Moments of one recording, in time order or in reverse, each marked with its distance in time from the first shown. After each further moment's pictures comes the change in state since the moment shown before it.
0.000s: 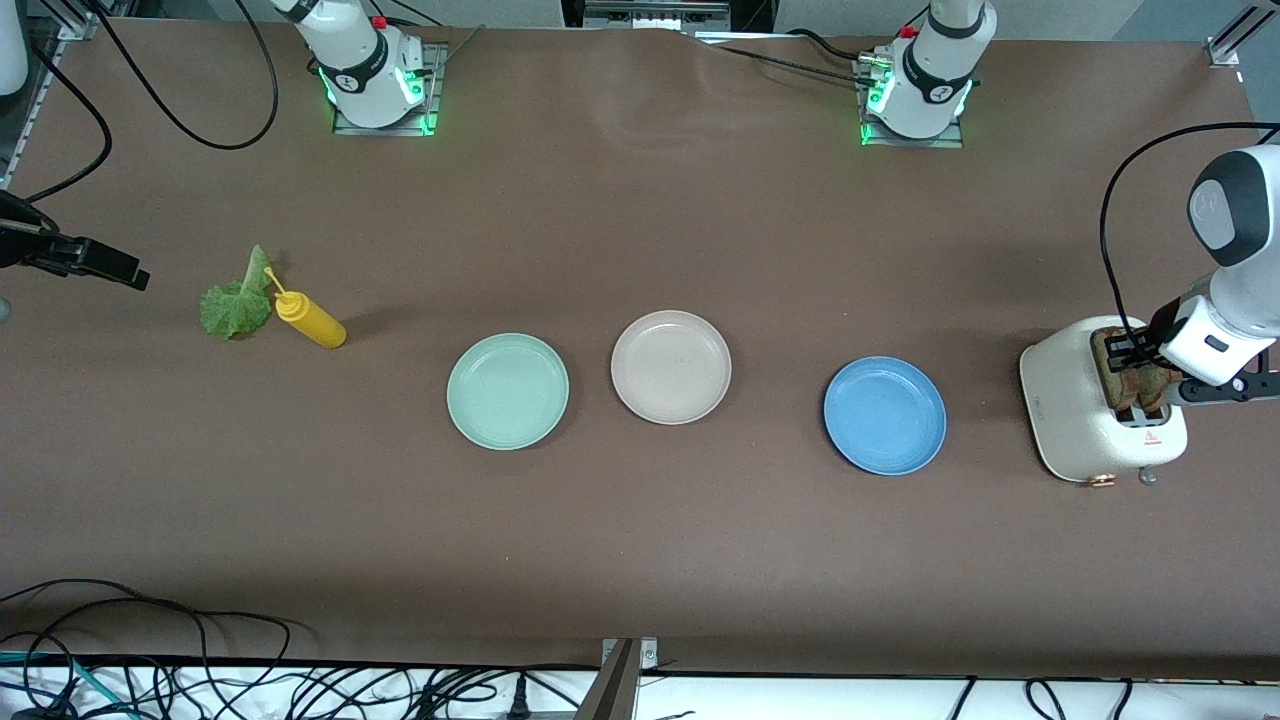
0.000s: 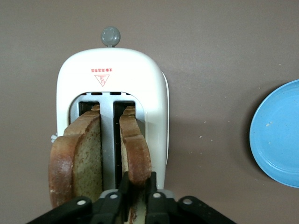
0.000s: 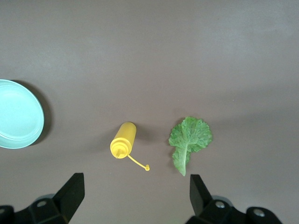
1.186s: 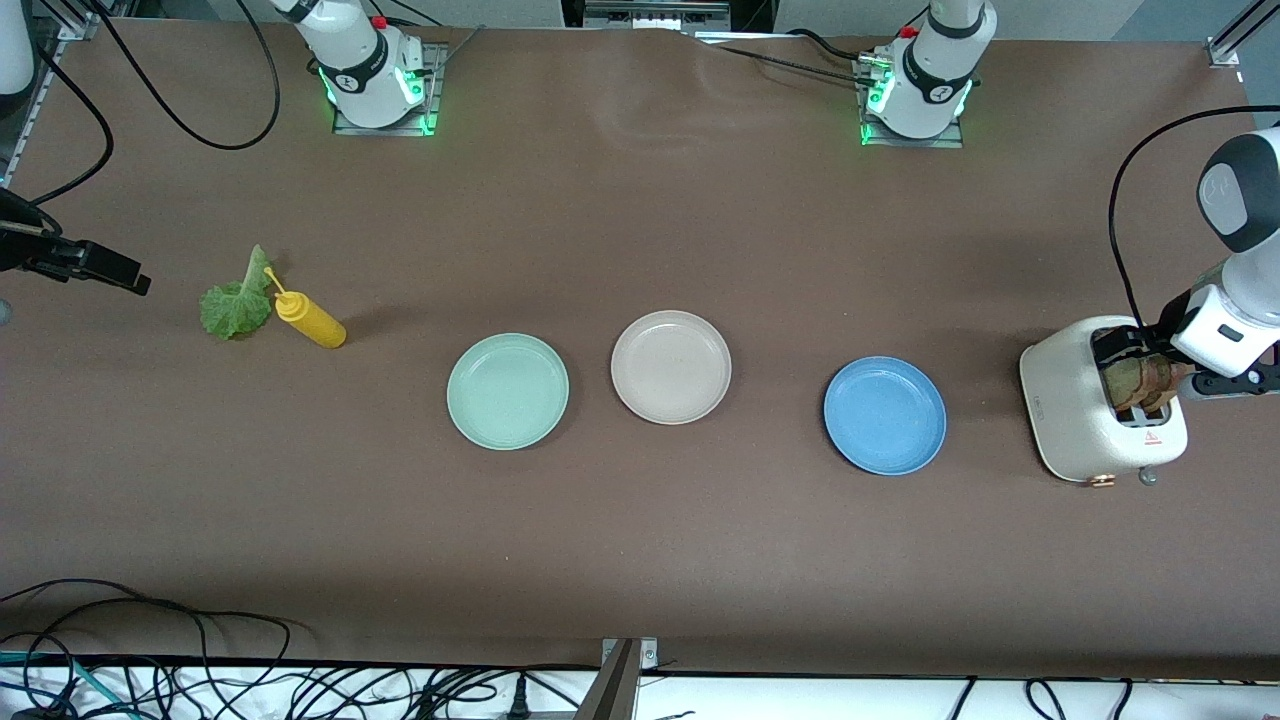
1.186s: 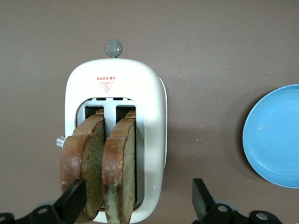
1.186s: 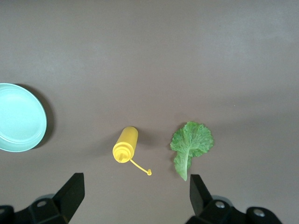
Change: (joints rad) left arm 0.000 -0.032 -0.004 0.000 0.000 -0.003 -0.001; right arm 0.005 0.000 0.004 0.000 0.000 0.019 0.001
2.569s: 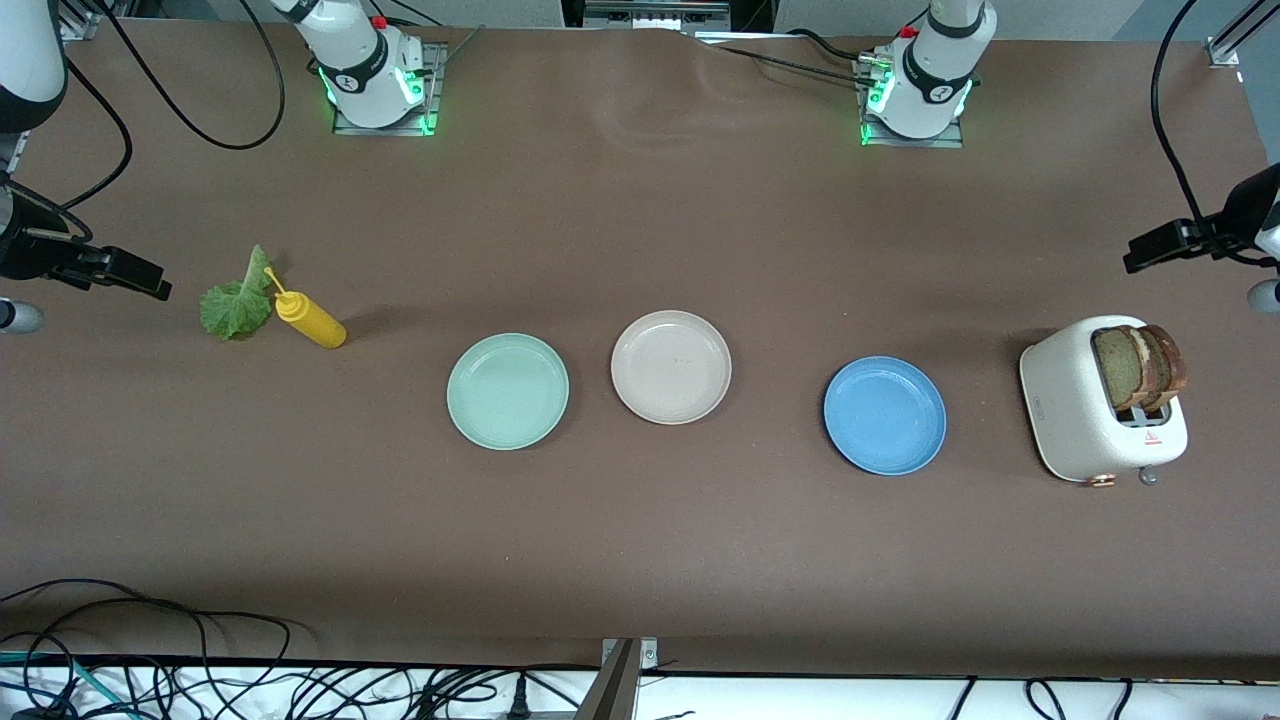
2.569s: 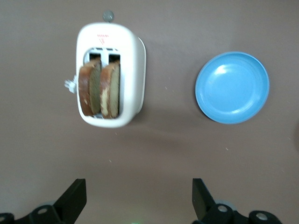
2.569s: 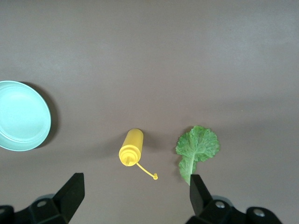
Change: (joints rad) left arm -0.021 -0.105 -0.094 0.325 -0.016 -0.572 -0.127; right arm 0.005 0.001 0.026 -0.024 0.000 0.035 -0.001
